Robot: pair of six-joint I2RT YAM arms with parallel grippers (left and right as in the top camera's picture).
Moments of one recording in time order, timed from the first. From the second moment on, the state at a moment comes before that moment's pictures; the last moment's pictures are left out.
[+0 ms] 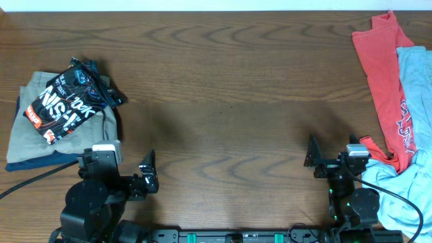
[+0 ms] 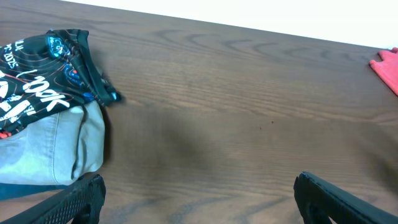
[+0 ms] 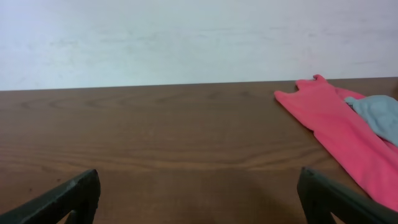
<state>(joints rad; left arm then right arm) -0.30 0.40 0.86 -0.97 -0.12 -0.30 0.10 0.01 0.01 -0.07 0.05 0.08</state>
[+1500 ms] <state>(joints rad) -0.03 0.01 0.11 -0.20 -0.09 -0.29 0.10 0.01 0.01 -0.07 0.05 0.08</state>
